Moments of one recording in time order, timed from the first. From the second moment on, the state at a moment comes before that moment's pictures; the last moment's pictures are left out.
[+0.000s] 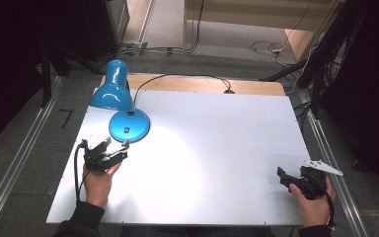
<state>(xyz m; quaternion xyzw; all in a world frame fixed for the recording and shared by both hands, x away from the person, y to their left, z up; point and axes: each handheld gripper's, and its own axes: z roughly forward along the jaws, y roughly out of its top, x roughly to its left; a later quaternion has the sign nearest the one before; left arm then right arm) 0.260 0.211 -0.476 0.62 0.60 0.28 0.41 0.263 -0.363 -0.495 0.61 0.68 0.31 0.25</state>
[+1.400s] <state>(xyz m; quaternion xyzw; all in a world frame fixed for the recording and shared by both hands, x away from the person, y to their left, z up) 0.244 0.209 -0.477 0.63 0.60 0.29 0.41 0.263 -0.363 -0.495 0.61 0.68 0.31 0.25</state>
